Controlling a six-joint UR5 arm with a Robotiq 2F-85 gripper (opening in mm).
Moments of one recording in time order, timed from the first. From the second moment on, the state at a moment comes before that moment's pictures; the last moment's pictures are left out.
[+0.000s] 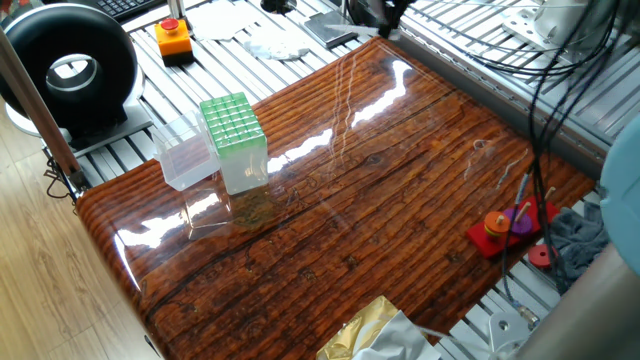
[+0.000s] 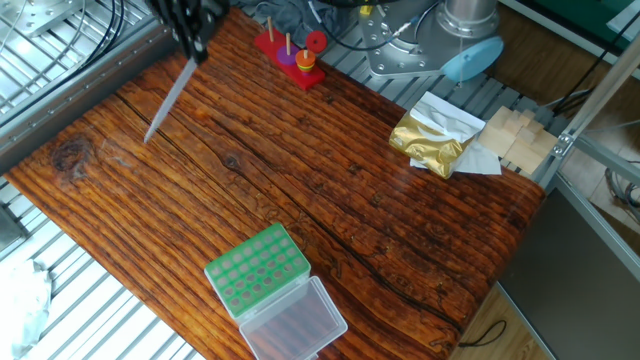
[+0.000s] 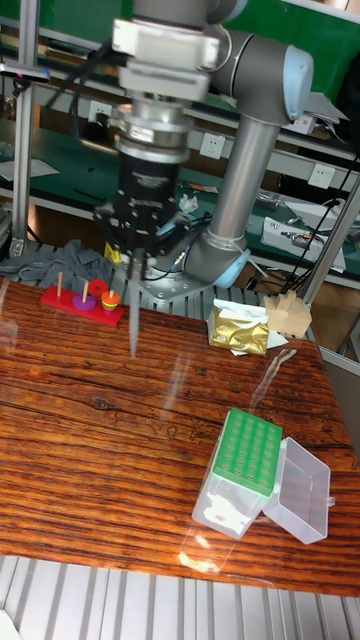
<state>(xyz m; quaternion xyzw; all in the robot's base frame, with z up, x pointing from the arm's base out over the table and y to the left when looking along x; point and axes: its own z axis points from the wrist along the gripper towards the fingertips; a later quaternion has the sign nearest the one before) 0.525 -0.065 0.286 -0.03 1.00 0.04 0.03</state>
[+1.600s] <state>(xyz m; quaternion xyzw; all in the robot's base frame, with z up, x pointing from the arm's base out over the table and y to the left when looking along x) 0.583 -0.030 0.233 -0.12 0.99 -0.03 0.04</state>
